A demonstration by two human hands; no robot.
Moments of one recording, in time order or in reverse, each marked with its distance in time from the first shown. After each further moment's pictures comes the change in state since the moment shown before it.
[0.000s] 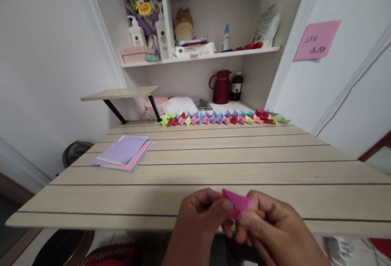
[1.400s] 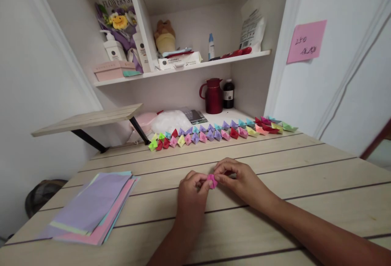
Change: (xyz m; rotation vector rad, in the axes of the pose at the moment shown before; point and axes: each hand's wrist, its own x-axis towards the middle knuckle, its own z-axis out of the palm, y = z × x) left_hand 0.178 0.002 -0.065 0.915 0.187 0.523; right_hand 0.191 -0.009 -0.062 -0.593 0.086 -0.510
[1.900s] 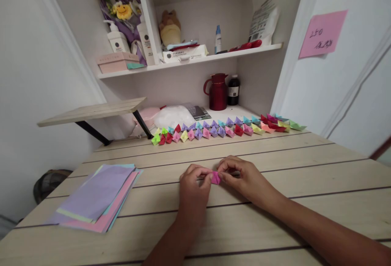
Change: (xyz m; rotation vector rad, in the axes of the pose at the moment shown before) left_hand -0.002 0.002 0.000 -0.036 0.110 0.038; right_hand -0.002 -0.003 0.000 -0.076 -0.043 0.010
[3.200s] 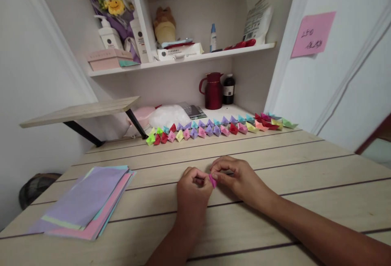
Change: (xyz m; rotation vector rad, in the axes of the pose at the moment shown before) left_hand -0.005 0.009 0.010 -0.010 0.061 -0.198; right_hand 0.000 -0.008 0.003 0.029 -0.004 -0.052
